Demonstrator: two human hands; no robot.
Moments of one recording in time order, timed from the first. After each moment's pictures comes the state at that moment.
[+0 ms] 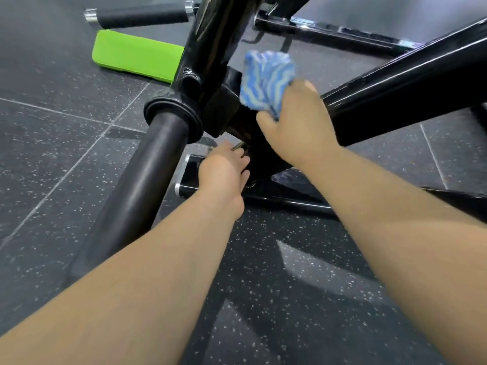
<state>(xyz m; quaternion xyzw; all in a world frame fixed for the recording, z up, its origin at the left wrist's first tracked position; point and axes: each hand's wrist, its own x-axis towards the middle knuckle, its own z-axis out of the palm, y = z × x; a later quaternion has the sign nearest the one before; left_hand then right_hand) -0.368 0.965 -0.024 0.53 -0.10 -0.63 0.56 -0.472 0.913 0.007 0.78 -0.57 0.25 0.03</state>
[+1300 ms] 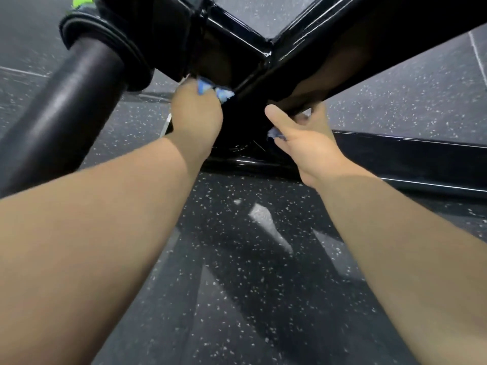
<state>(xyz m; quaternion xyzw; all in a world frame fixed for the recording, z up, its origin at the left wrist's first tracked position) -0.358 0.890 -0.102 0.72 -0.42 -0.28 0.48 -0.523 0.924 -0.111 0.42 -0.54 0.43 -0.59</state>
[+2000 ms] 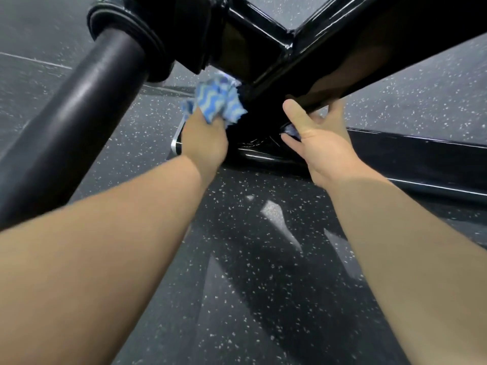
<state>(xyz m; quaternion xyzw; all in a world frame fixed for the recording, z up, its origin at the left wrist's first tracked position) -0.351 0.935 -0.126 0.76 -0.41 -0.27 0.43 -0.518 0.927 -0.114 0.38 -0.49 0.47 -0.63</state>
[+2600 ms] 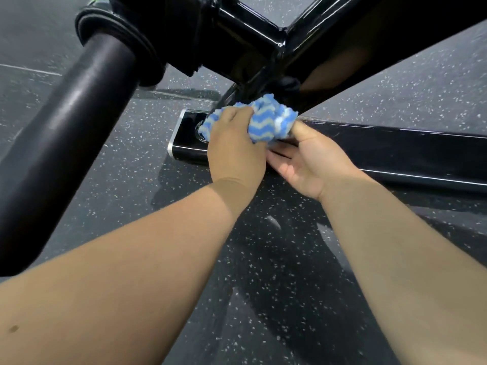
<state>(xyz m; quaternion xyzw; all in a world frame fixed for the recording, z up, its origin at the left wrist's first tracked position) -0.396 0.958 -0.121 0.70 -0.60 -0.12 0.36 -0.507 0.944 -0.111 0.15 -0.44 0.43 -0.77</state>
